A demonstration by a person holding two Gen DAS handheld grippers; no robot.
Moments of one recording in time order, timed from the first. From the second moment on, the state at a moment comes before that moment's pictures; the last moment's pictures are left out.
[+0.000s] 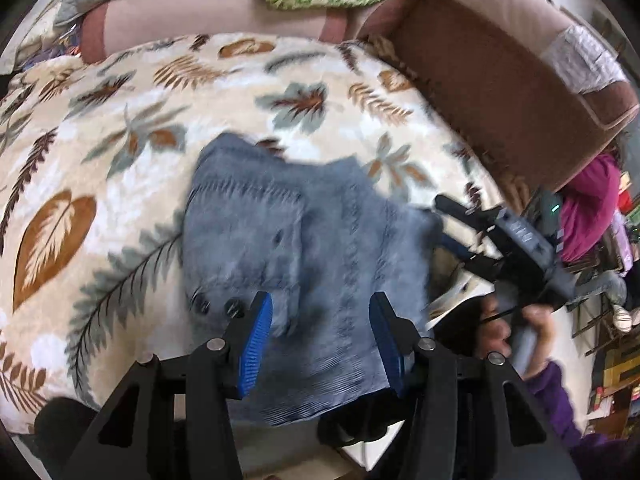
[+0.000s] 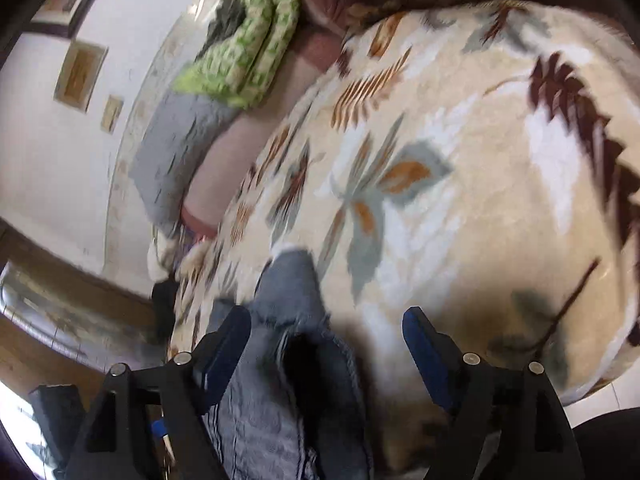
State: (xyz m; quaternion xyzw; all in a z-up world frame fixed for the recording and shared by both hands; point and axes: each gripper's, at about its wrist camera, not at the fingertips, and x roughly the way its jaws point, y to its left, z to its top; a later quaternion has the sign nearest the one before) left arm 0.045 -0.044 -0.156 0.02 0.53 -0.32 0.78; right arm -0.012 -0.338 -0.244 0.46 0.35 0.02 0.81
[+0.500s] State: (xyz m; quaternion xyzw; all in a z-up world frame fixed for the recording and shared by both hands) left arm 0.051 -0.021 -0.179 -0.01 0.55 -0.32 0.77; right arm 0.059 -0.273 -0.137 0.26 0.35 0.06 0.90
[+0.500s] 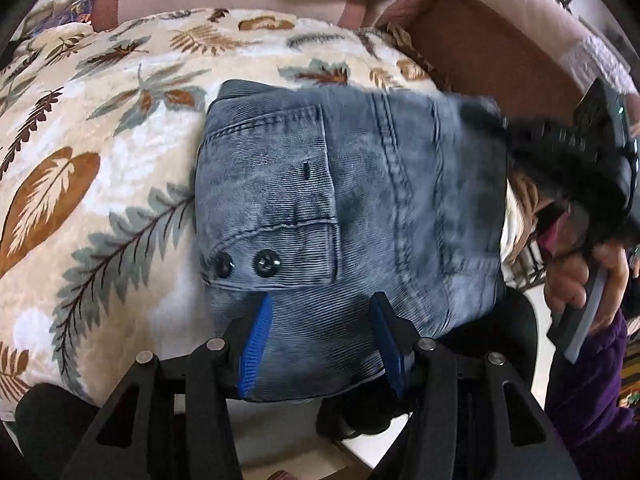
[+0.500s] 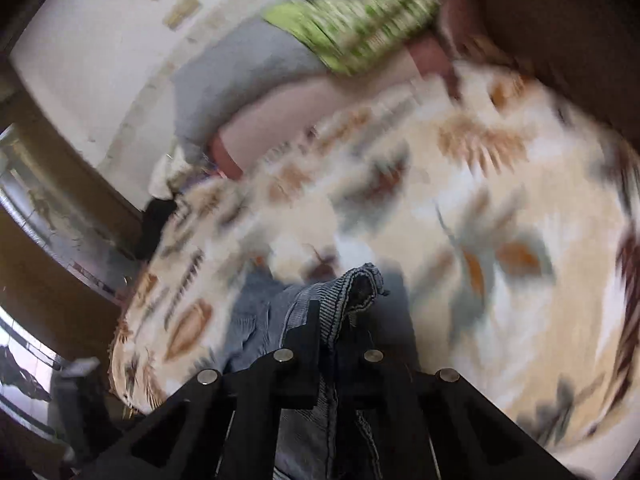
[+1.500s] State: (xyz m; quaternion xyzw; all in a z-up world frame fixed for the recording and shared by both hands) left arm 0.052 -0.049 -0.203 0.09 0.53 -0.26 0.80; right arm 0.072 -0.218 -0.231 0.18 0.44 0.02 0.88
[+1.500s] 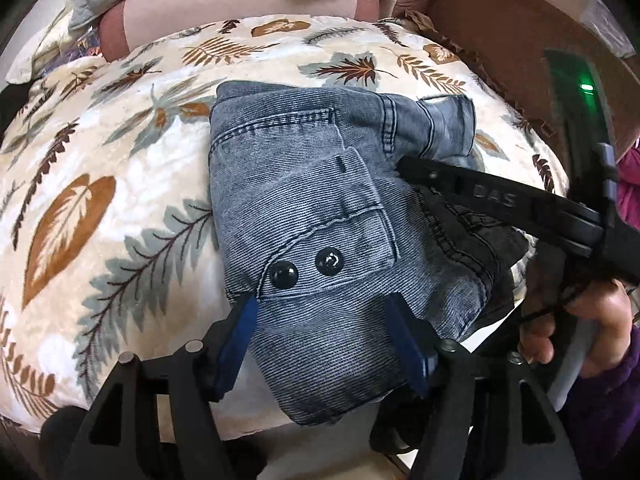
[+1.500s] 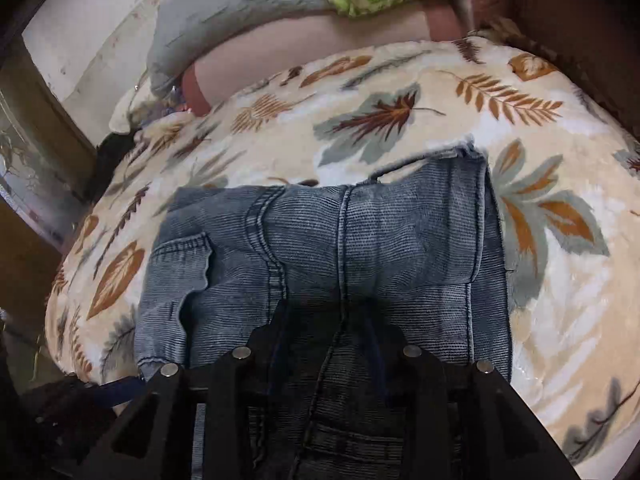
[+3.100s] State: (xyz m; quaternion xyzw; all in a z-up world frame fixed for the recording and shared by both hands) left arm 0.031 -0.006 -0.123 0.14 0.40 -0.13 0.89; right arm -0.021 -0.192 -0.139 0.08 0.38 0.01 0.92
